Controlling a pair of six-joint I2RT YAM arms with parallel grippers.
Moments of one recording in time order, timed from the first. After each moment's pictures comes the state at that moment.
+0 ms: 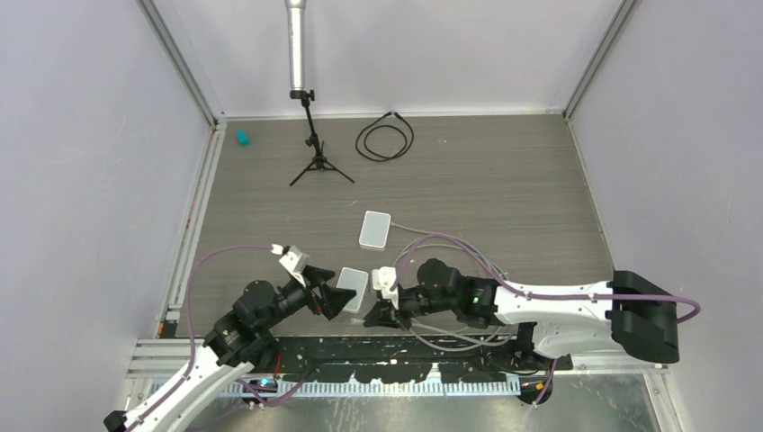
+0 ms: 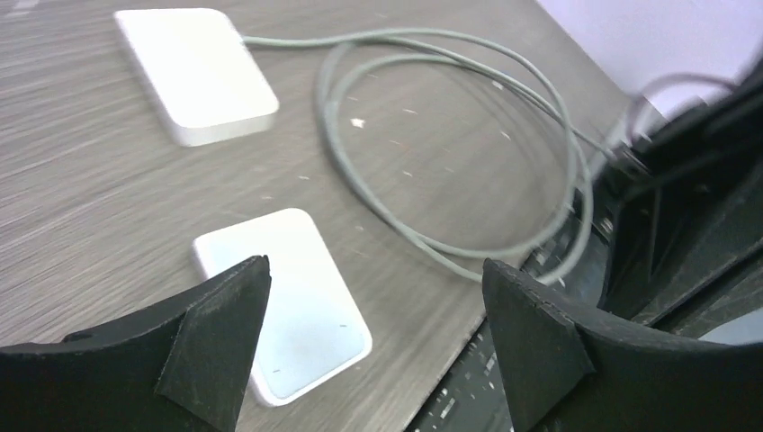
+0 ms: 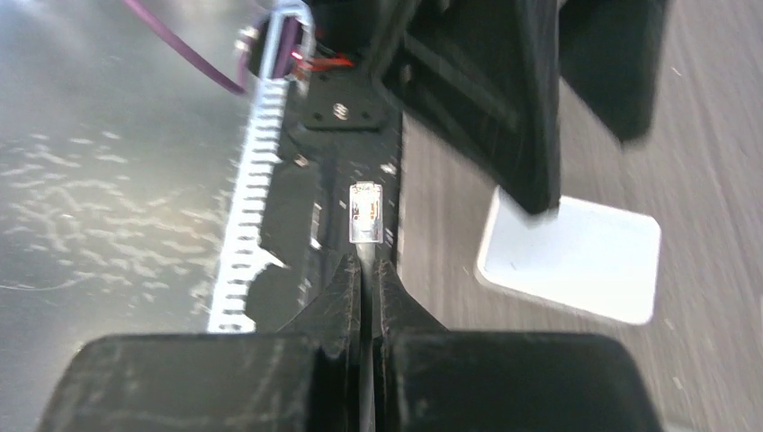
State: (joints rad) left arm -0.76 0.06 0.09 -0.16 0.21 -0.42; right arm 1.24 1.21 0.57 0.32 -0.44 -0.03
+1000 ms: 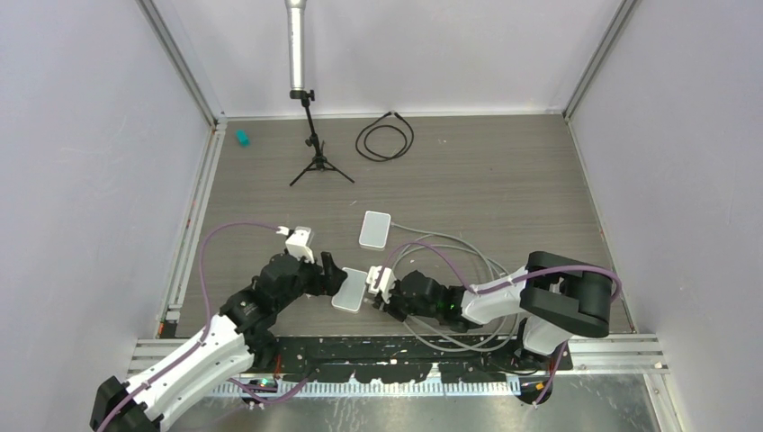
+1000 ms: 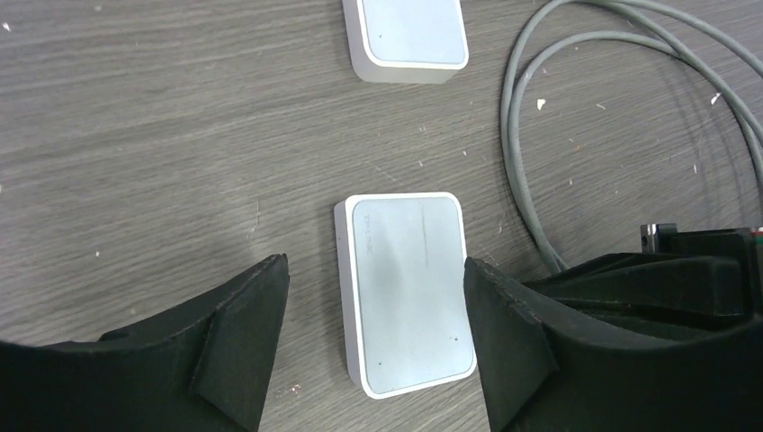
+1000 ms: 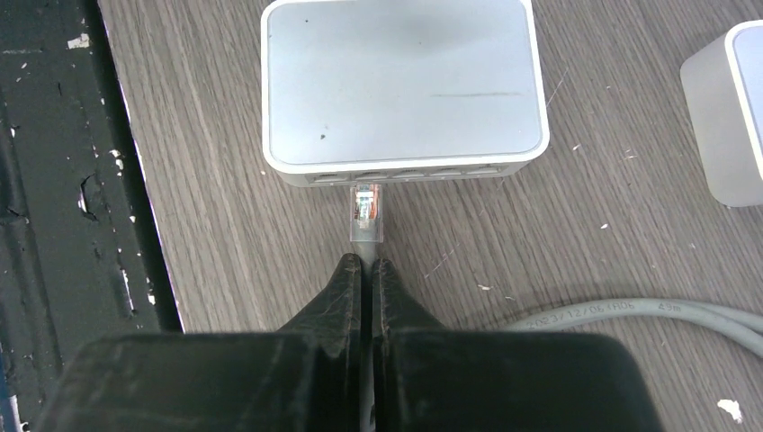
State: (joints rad) left arm -0.69 0.56 0.26 -0.19 -0.08 -0.49; right arm 1.21 1.56 0.42 0.63 0.00 -0.05
